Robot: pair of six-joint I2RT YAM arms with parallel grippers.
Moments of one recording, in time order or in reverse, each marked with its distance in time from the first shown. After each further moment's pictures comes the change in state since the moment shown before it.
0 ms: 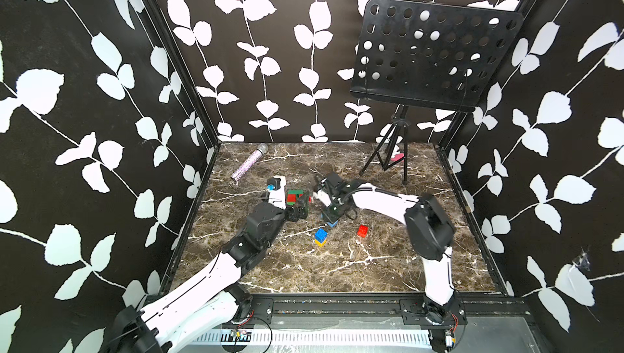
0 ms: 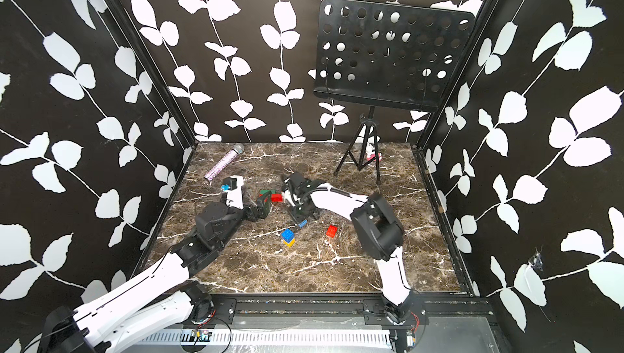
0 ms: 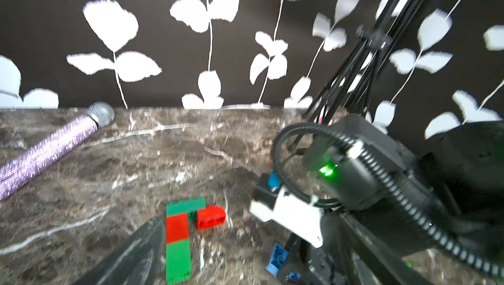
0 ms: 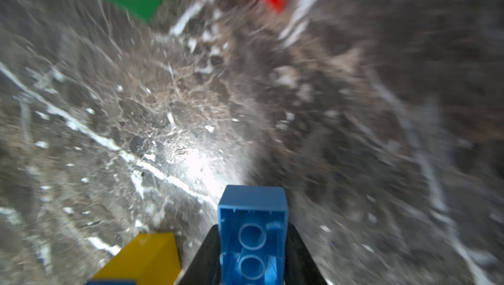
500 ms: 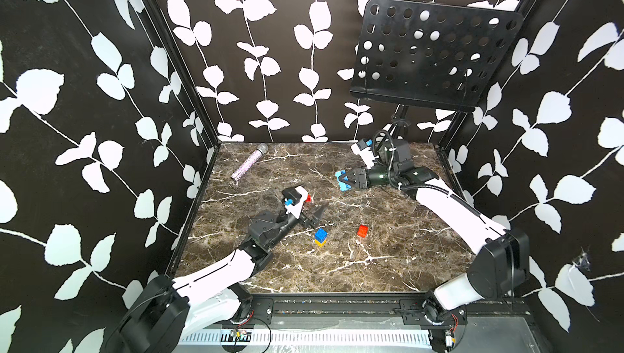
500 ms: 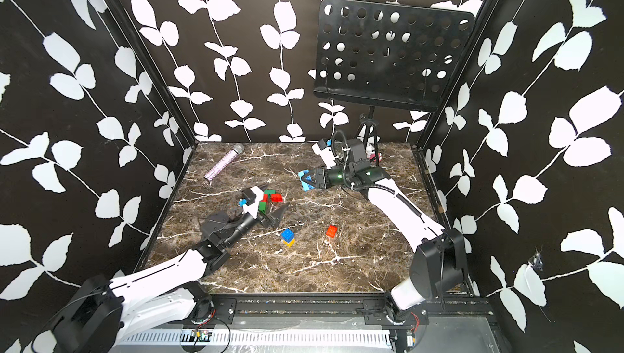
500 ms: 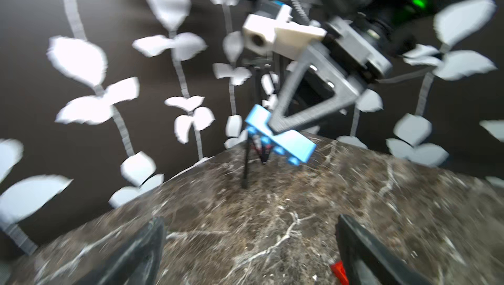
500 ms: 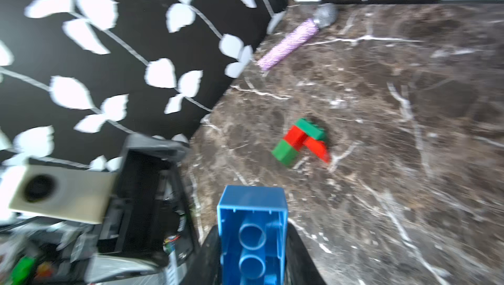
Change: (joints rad) left arm 0.000 0.291 -0.082 0.605 0.468 0.398; right arm -0.273 -0.442 -0.138 0.284 -0.657 0.200
